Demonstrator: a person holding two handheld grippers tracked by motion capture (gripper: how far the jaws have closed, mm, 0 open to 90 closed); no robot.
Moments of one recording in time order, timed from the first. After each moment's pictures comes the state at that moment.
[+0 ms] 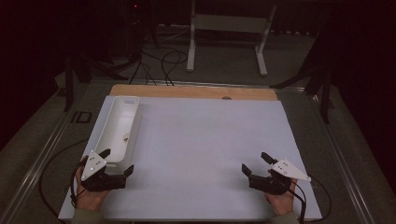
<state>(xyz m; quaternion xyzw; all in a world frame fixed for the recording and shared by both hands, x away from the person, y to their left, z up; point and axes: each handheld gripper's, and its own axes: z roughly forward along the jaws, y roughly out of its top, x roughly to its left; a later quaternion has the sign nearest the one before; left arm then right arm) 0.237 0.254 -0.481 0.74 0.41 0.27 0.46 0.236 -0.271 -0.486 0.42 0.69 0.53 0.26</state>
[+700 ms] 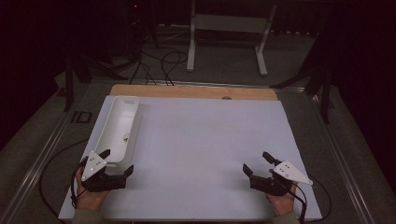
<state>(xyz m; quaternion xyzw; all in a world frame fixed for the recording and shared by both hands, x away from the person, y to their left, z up) 0.237 0.255 -0.485 0.74 0.42 0.27 0.46 0.233 -0.273 -0.487 0.40 0.68 0.54 0.28</state>
